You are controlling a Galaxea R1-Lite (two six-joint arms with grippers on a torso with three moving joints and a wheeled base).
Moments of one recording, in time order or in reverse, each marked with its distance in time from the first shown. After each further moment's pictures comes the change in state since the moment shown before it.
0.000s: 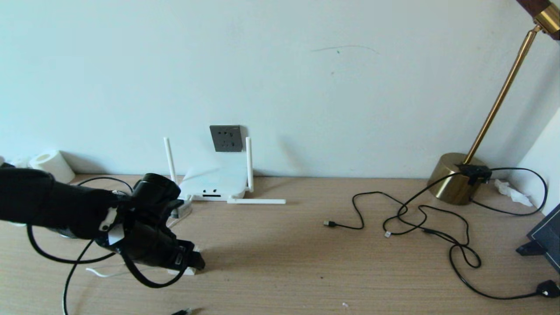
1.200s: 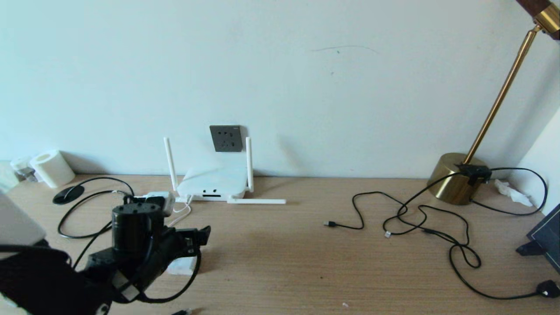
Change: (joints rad) left arm -0.105 0.029 0.558 -1.292 0.293 -0.080; right arm 0.000 0.000 0.000 0.000 0.000 0.000
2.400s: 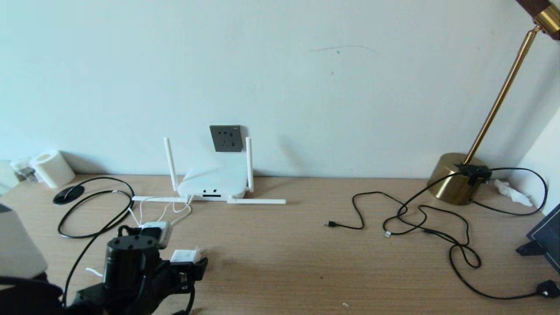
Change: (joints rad) left arm -0.049 0.006 0.202 -0.086 0.013 -0.038; right arm 0.000 0.000 0.000 0.000 0.000 0.000
